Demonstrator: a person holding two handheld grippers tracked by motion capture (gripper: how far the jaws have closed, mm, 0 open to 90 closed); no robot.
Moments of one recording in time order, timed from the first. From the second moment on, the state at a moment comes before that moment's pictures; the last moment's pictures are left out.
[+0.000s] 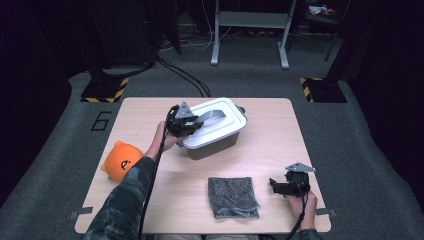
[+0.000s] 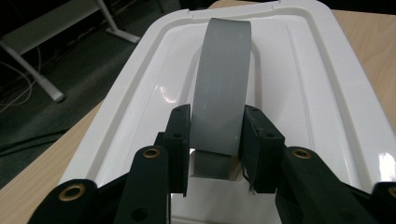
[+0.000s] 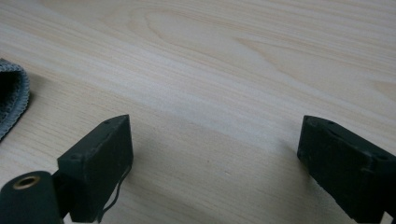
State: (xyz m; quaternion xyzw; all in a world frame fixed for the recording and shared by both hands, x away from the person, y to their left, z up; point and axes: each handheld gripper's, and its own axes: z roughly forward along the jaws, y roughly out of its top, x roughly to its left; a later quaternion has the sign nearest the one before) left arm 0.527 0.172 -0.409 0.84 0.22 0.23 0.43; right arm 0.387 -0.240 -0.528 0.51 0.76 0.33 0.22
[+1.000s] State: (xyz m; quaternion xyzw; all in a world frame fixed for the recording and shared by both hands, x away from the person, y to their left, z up) left arm 0.480 0.222 -0.395 0.77 0.39 0.24 0.45; right arm 0.388 -0.240 -0.527 0.52 0.76 0.33 0.22
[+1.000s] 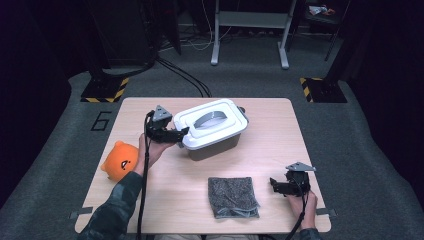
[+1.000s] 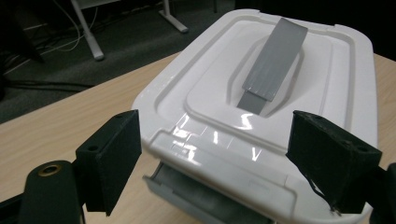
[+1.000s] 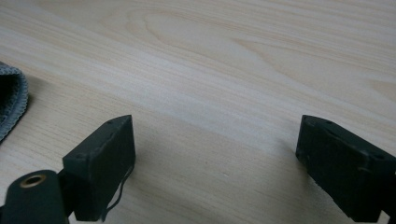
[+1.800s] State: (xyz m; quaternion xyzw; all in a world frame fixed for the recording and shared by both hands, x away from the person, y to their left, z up) left arm 0.444 0.184 -0.422 0.77 0.39 0.23 0.44; right arm 0.388 -0.240 -0.527 0.52 0.76 0.33 0.22
